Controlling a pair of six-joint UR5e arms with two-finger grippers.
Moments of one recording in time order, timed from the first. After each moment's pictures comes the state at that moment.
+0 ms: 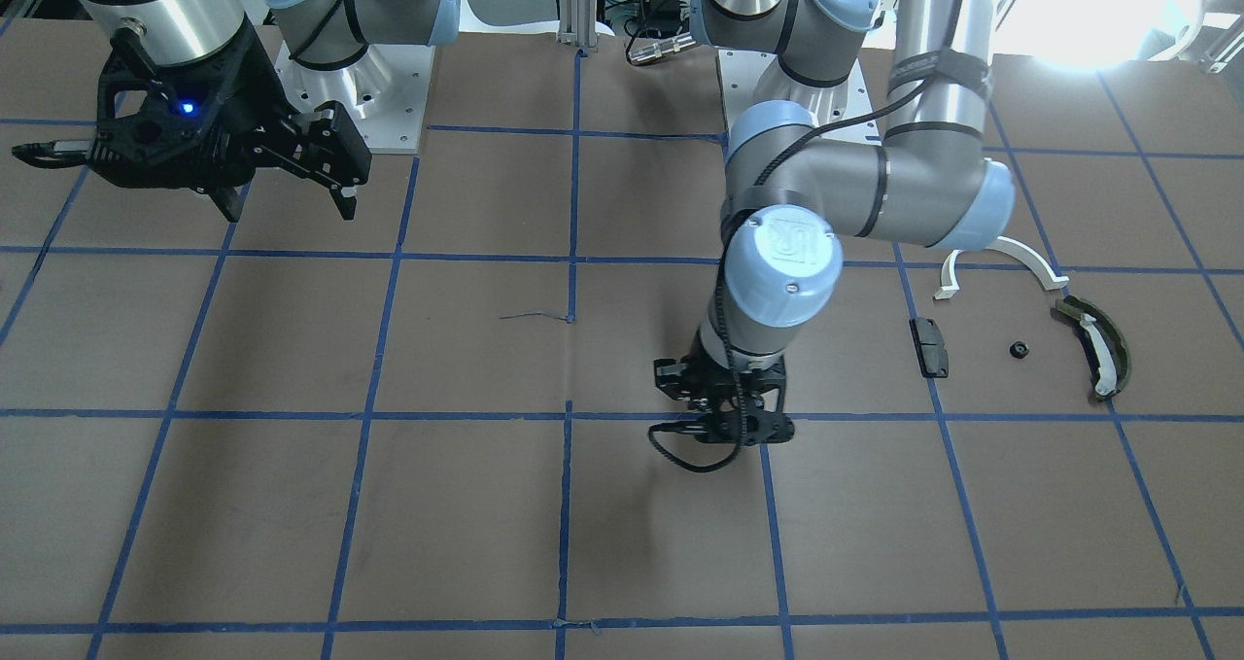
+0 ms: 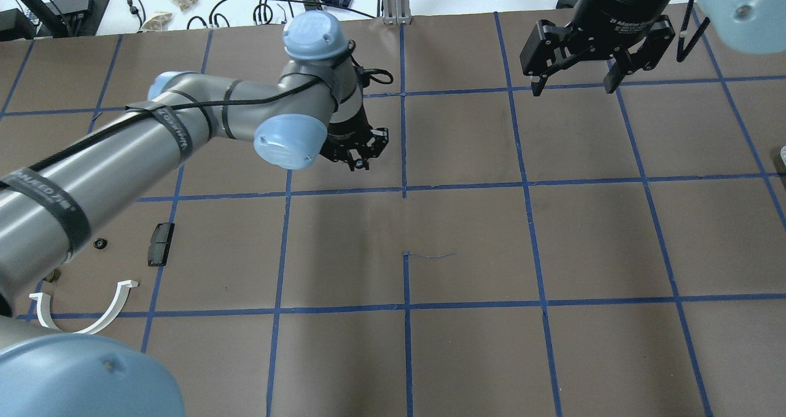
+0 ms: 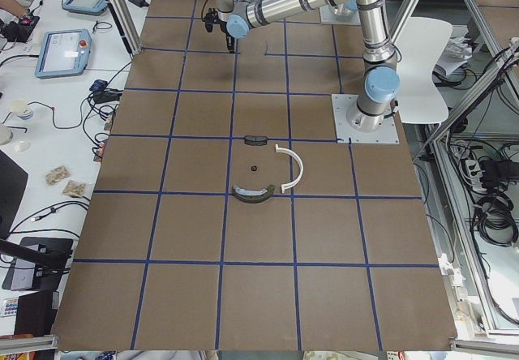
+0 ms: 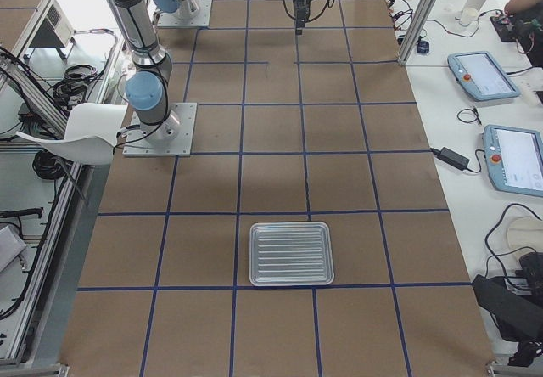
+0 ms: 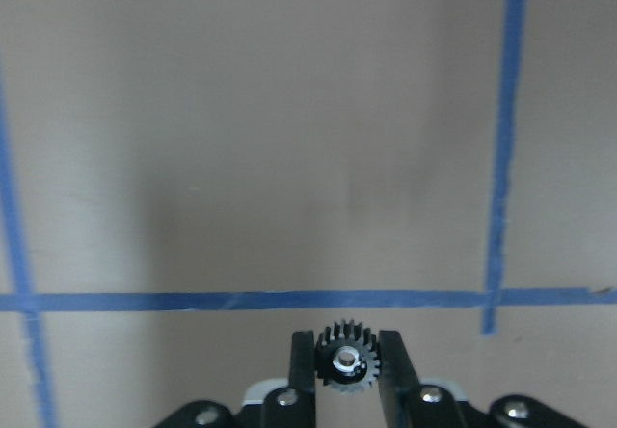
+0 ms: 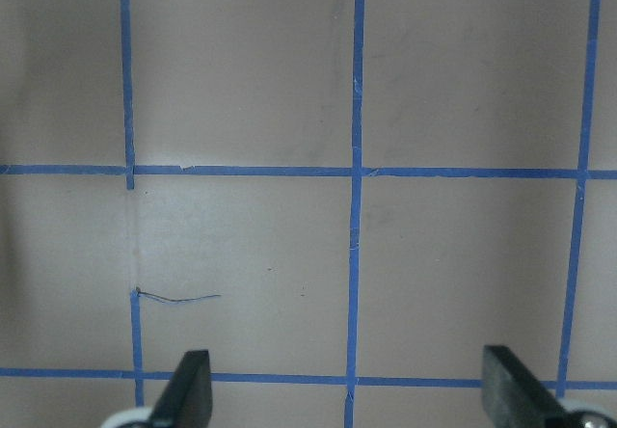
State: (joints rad) left arm -1.66 -1.95 -1.66 -1.19 1.56 -0.10; right arm 1.59 -1.53 1.48 -1.55 -1.54 0.00
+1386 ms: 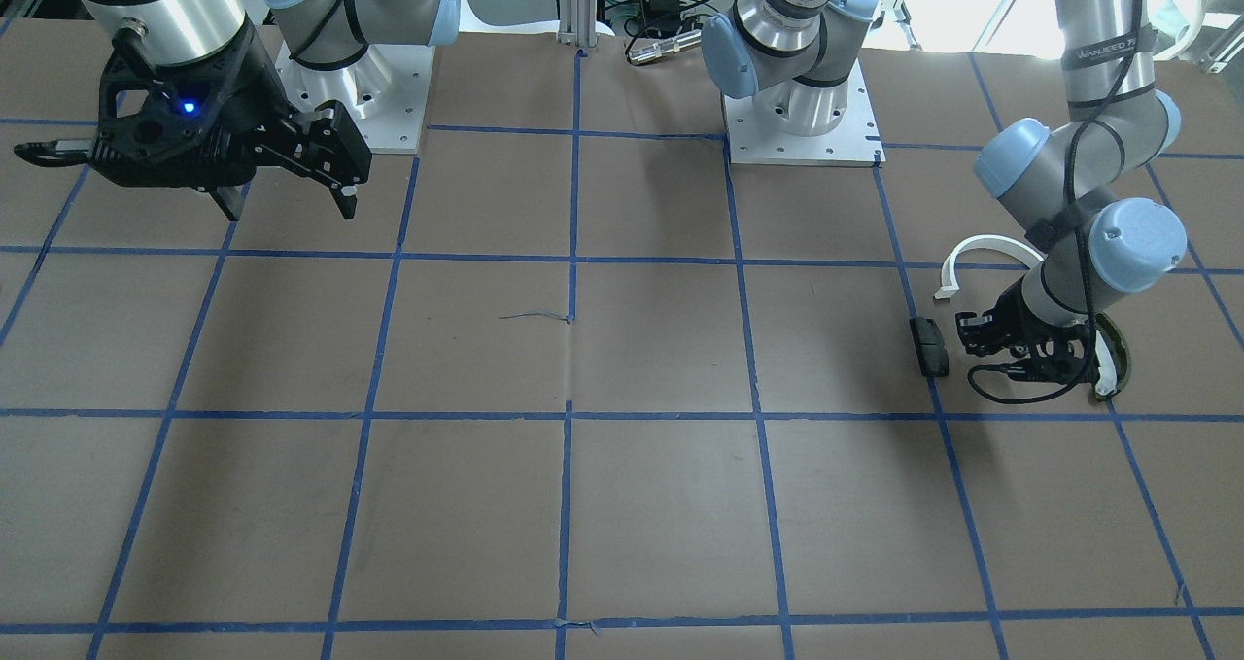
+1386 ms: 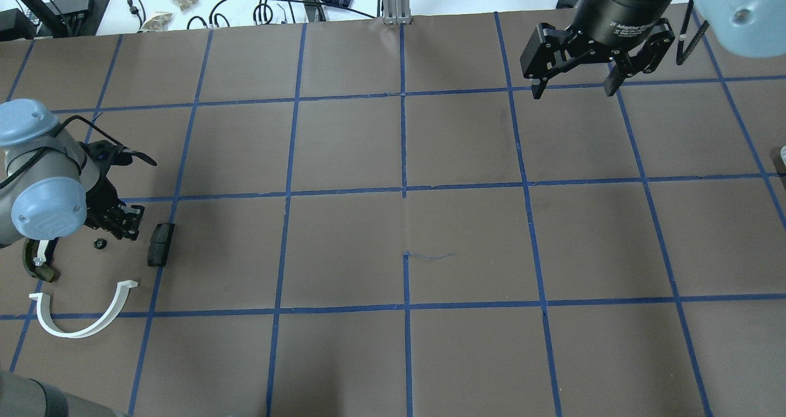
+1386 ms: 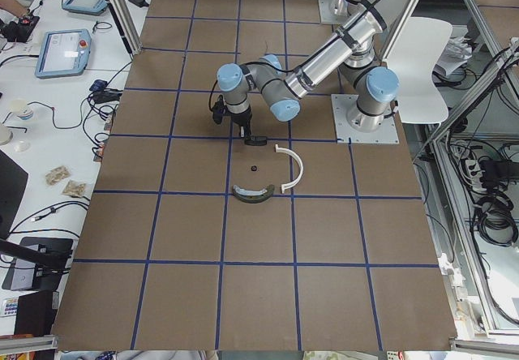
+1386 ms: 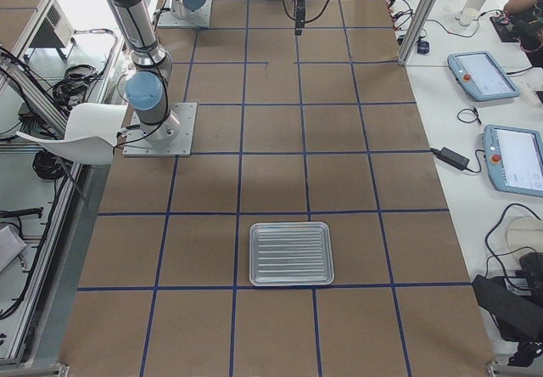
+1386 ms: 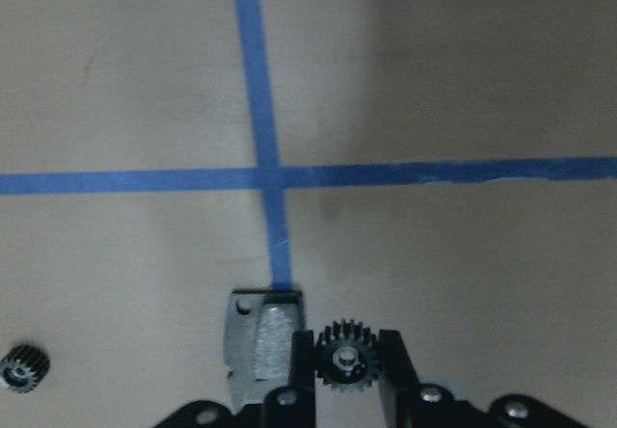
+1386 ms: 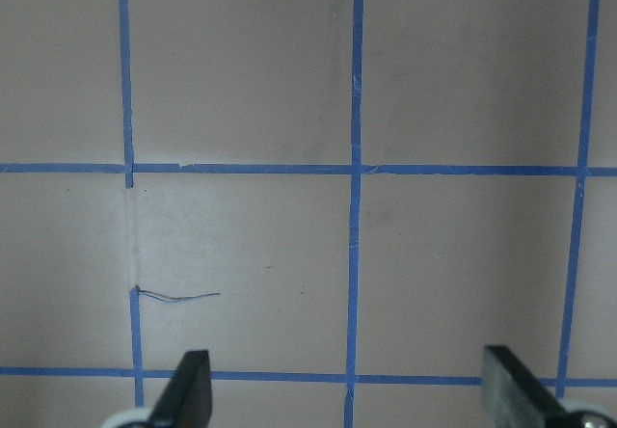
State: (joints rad) left arm -1.02 -1.88 -2.05 -0.88 1.74 0.59; right arm 1.59 -1.54 1.48 -1.55 -1.54 0.00
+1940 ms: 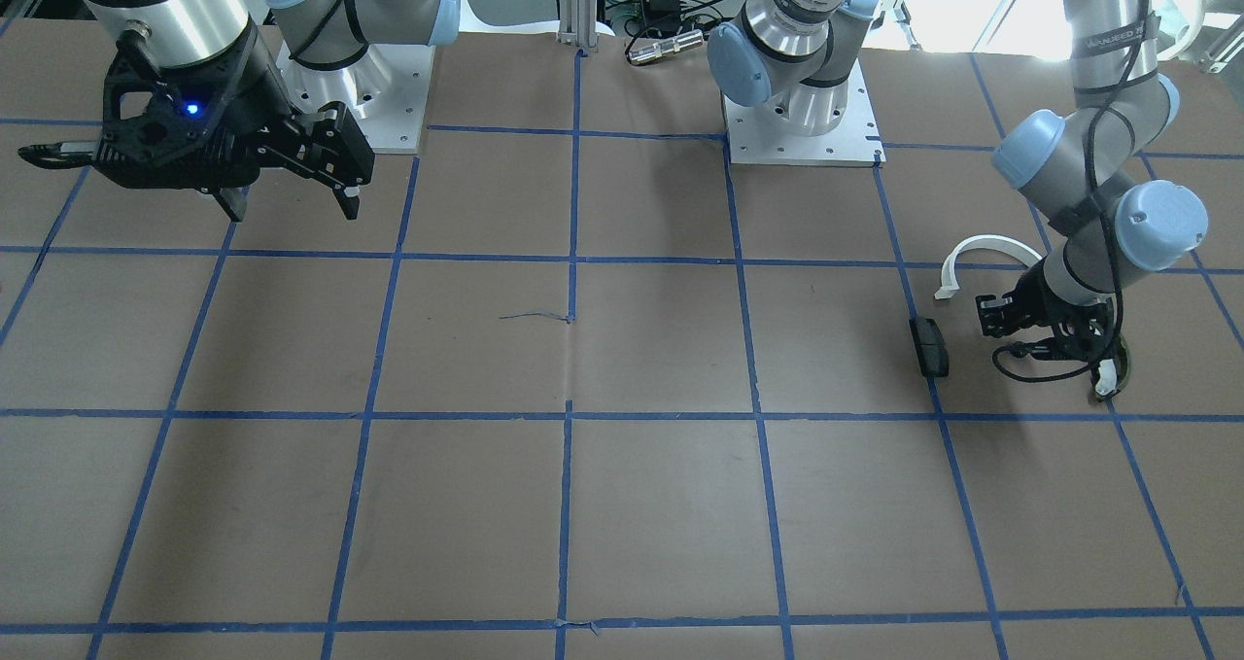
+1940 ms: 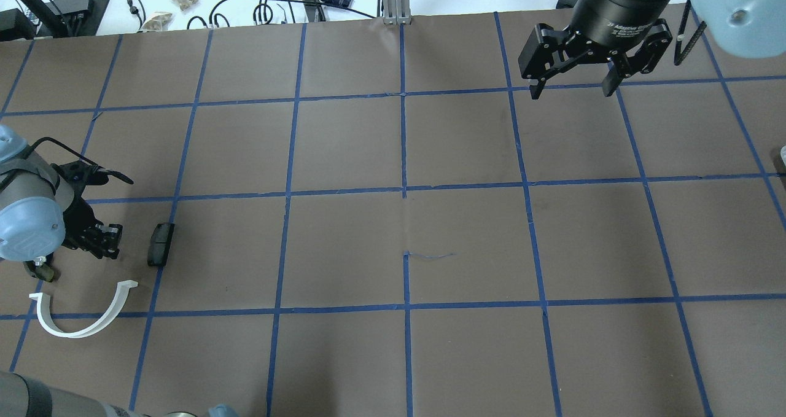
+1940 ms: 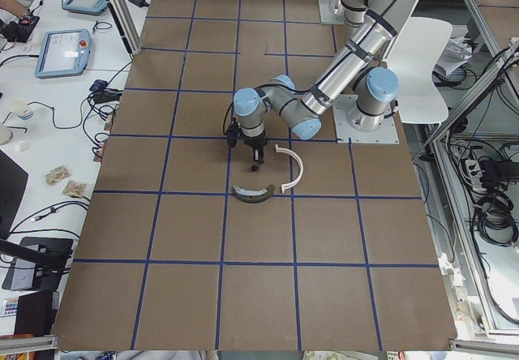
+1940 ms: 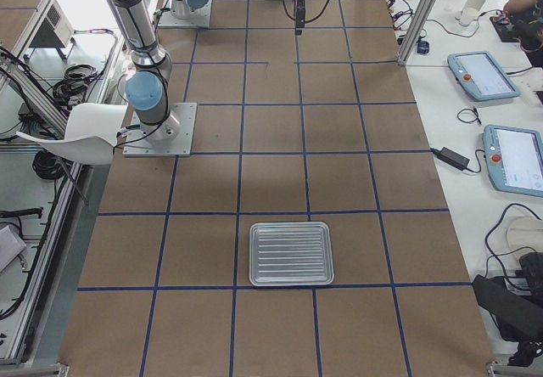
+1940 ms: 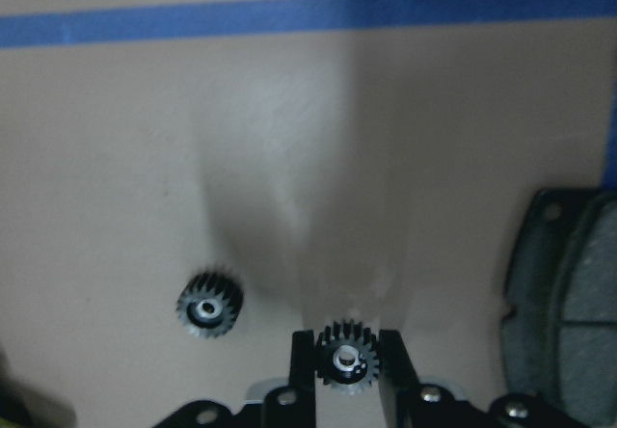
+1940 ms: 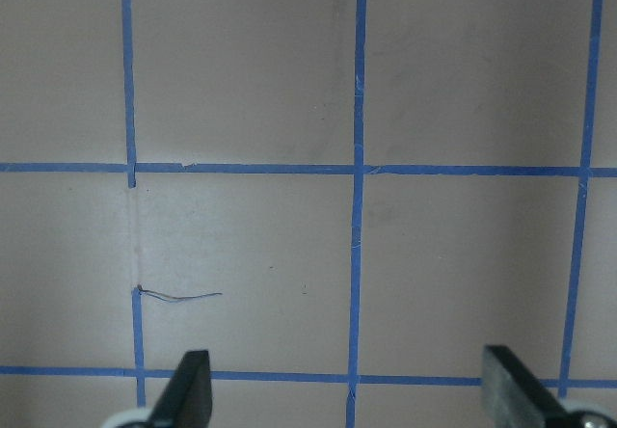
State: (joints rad) left arm -0.94 -1.86 -2.08 -0.85 1.74 0.64; right arm 1.59 -1.54 1.48 -1.55 -1.53 0.00
